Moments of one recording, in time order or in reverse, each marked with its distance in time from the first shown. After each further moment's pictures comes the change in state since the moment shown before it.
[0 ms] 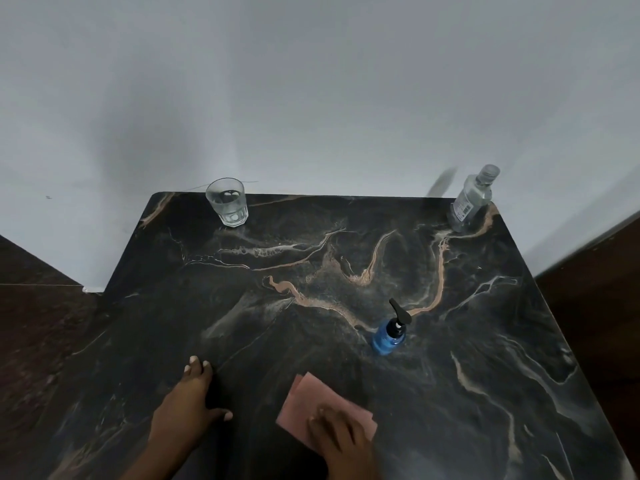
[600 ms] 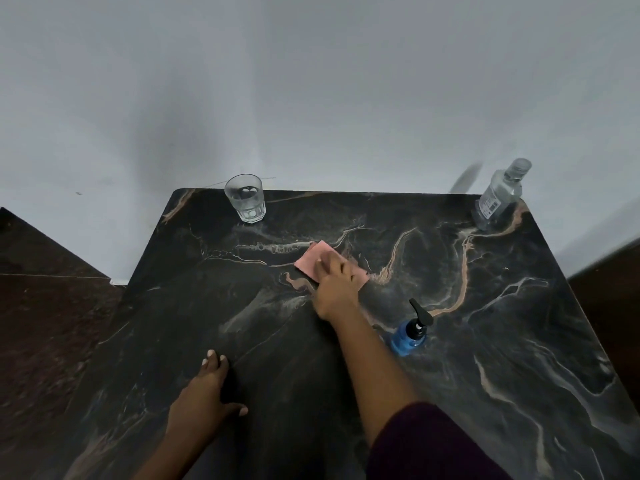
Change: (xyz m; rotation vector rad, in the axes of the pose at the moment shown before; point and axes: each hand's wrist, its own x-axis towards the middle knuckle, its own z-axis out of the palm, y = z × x) left_hand -0.002 -0.001 -0.001 0.006 0.014 0.002; right_hand 0.252 0.008 -0.027 -0.006 -0.241 0.181
